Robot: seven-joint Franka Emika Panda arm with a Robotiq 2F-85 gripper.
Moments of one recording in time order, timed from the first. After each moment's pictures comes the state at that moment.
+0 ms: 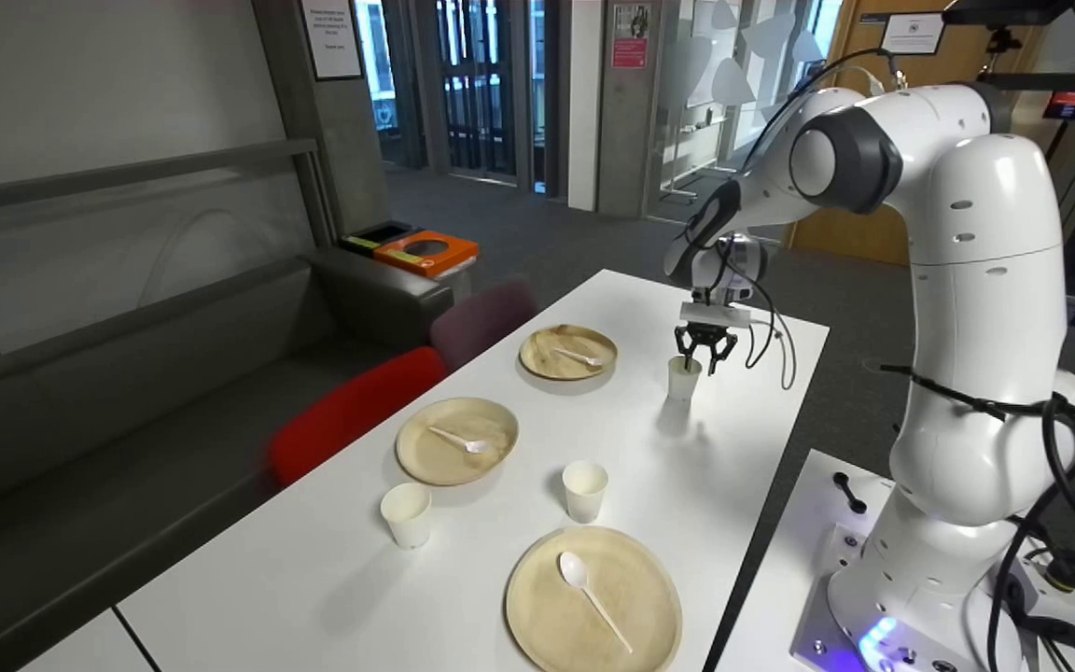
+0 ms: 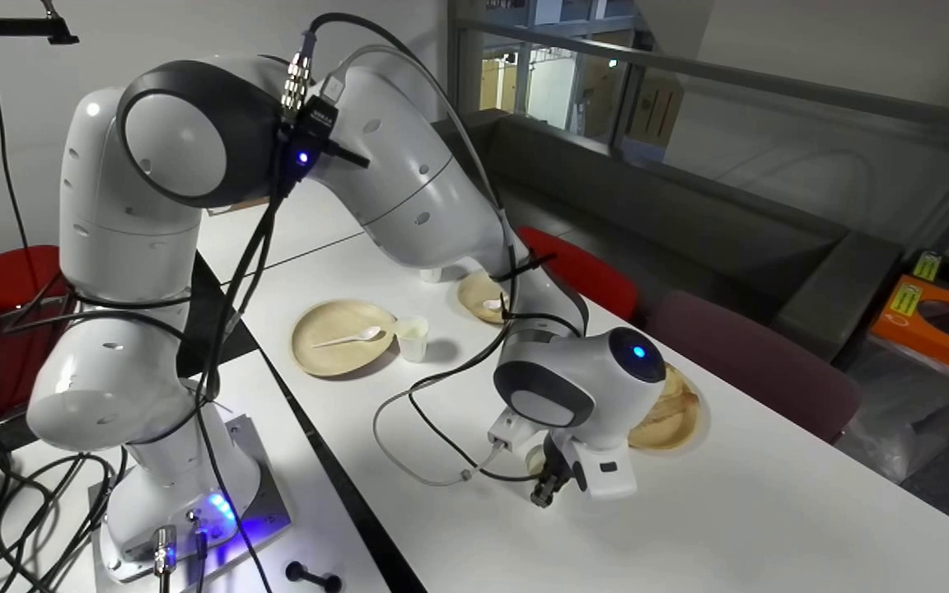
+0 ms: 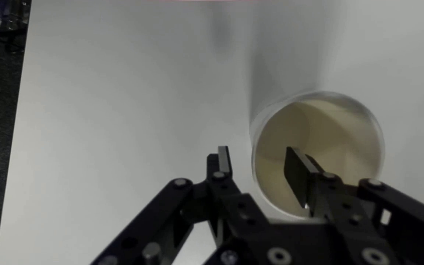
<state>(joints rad) -0.37 0.43 -0.34 -2.11 0.30 2.36 0.31</state>
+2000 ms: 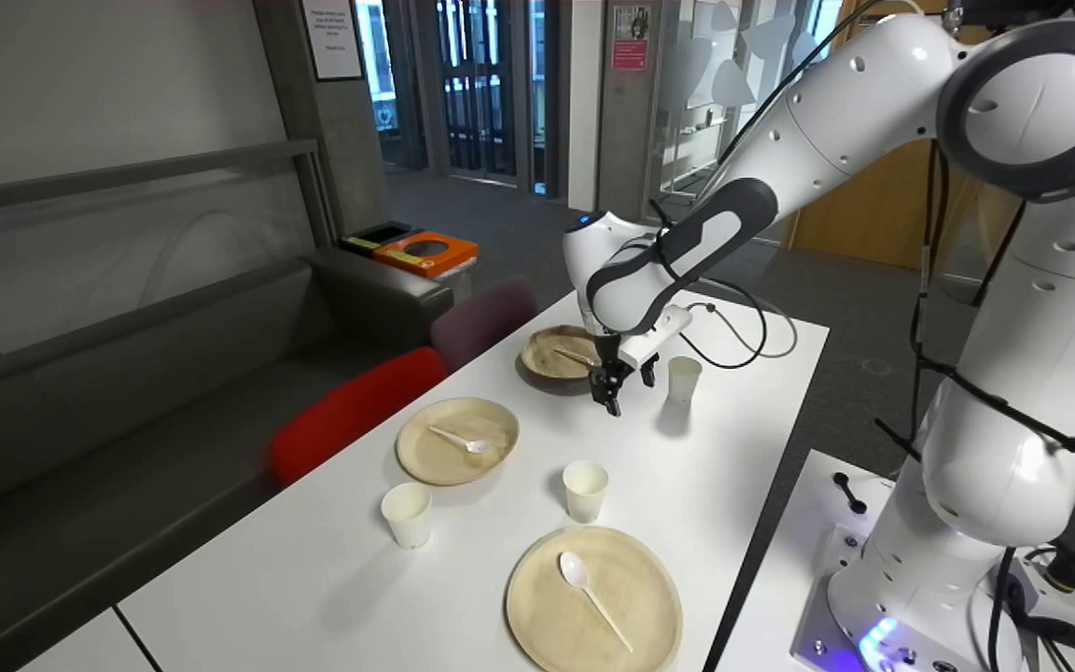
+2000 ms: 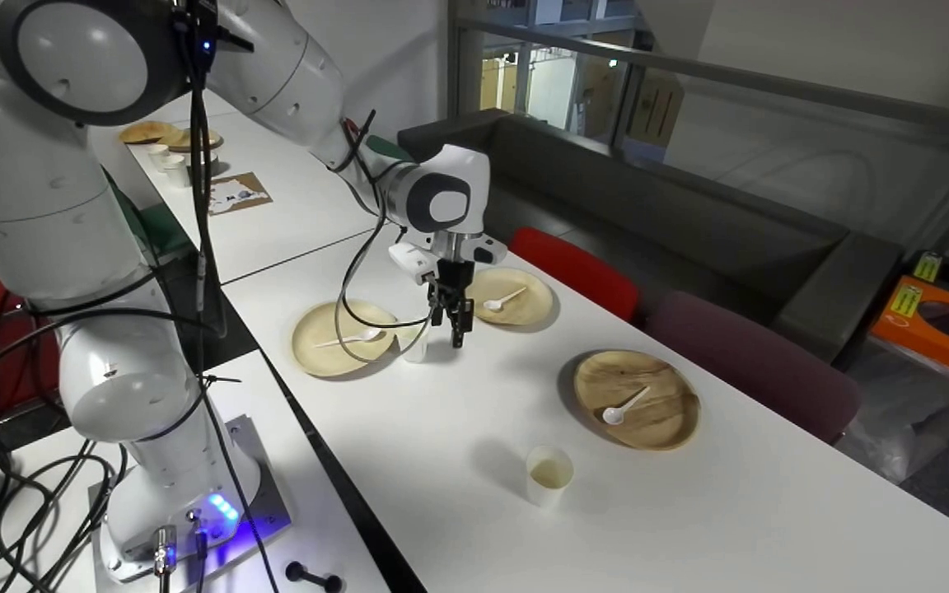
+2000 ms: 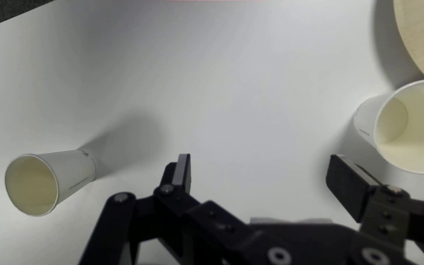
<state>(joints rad) -0.02 0.03 -0.01 -2.37 -0.21 2.18 0.30</state>
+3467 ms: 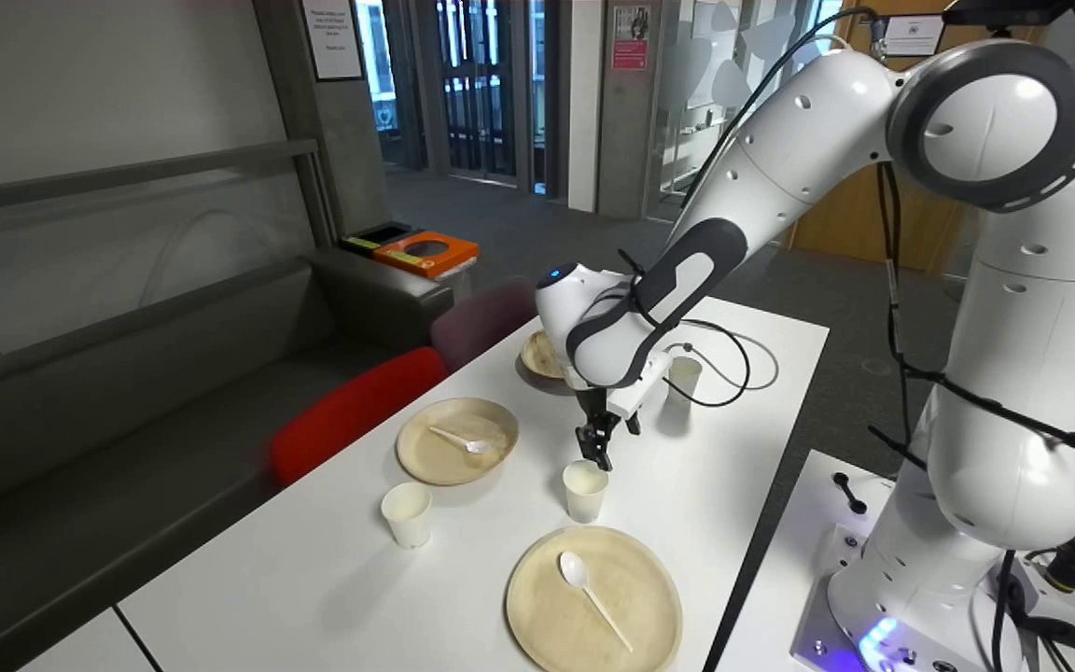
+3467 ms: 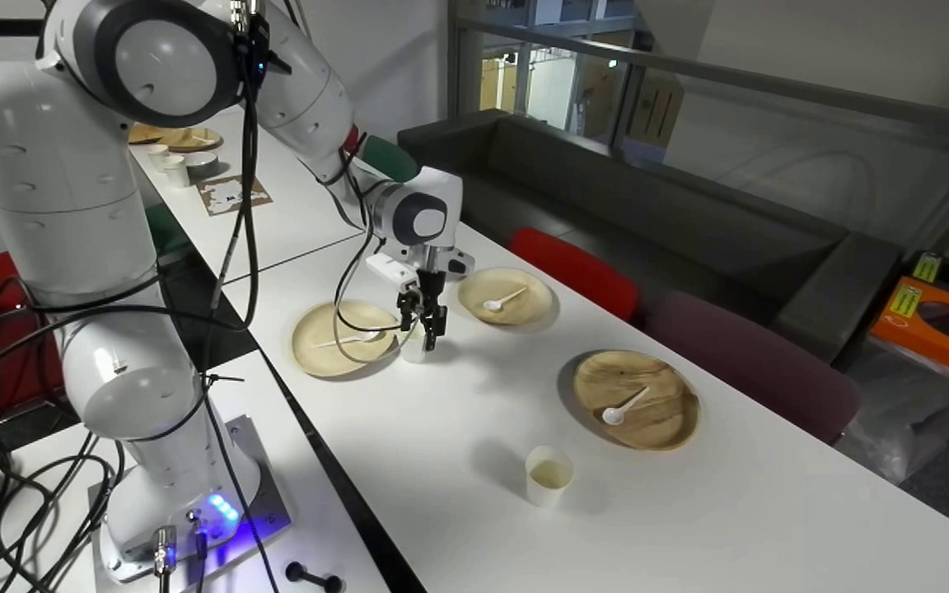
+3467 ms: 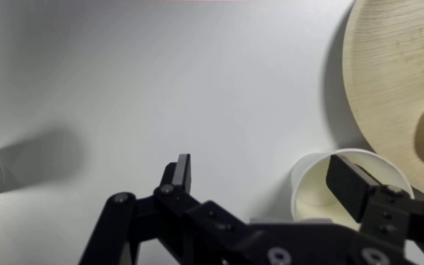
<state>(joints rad) 0.06 0.15 0.05 -2.39 -0.16 2.22 0.26</state>
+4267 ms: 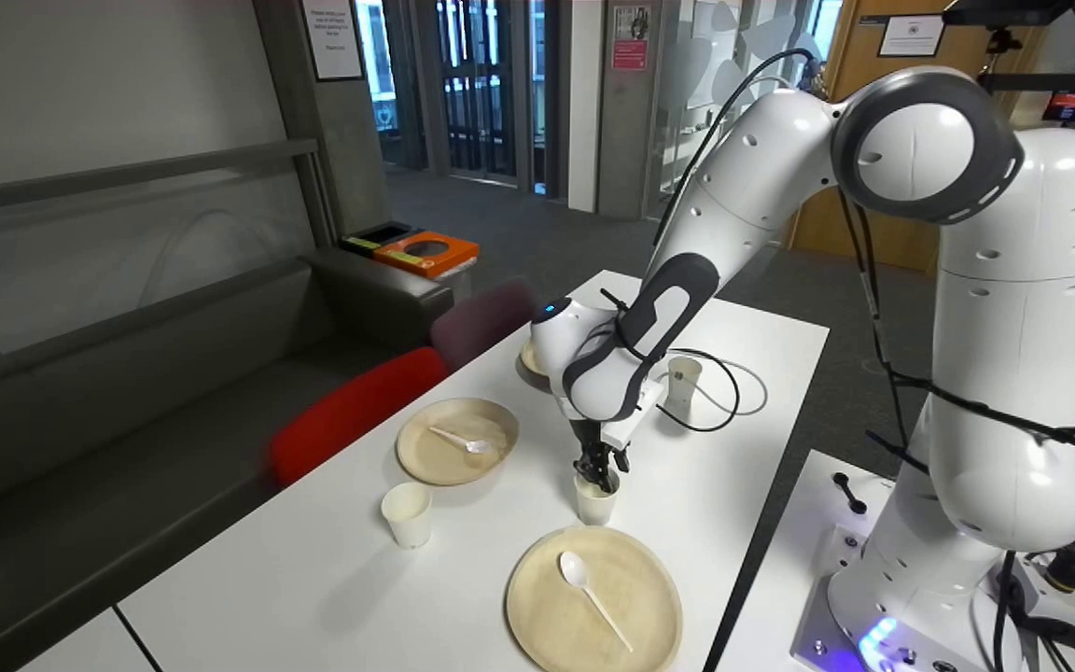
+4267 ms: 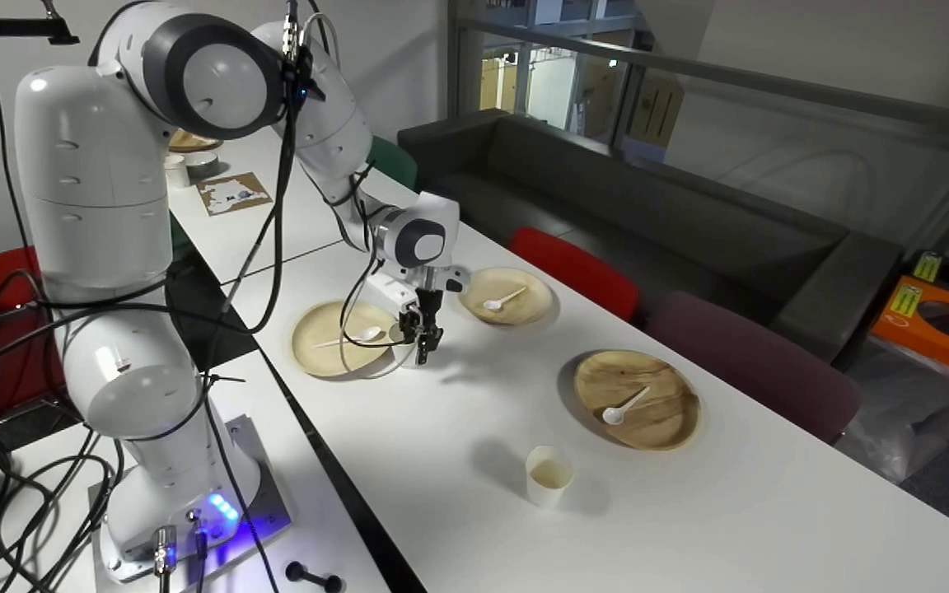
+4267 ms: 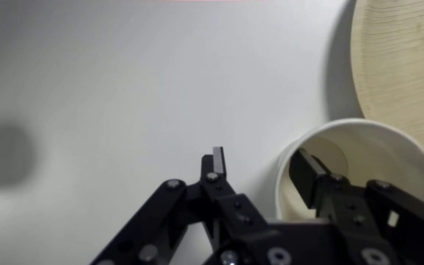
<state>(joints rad) 0.09 0.27 0.04 -2.38 -0.17 2.33 0.27</state>
